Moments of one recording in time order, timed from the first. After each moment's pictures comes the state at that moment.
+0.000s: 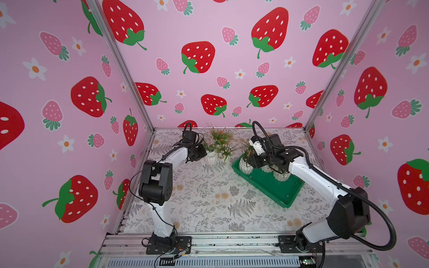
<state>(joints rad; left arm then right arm) -0.18 1.94 1.40 -0.46 0.30 -0.60 0.58 1.50 1.25 -0.61 -0.22 0.07</state>
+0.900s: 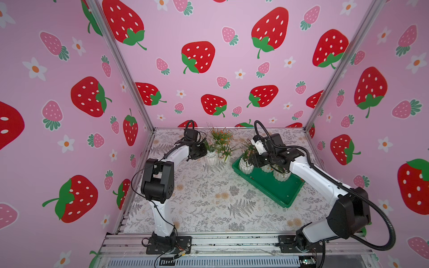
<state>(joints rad) -0.19 1.97 1.46 -0.49 0.28 -0.49 0.55 1.50 1.25 -0.61 -0.21 0.07</state>
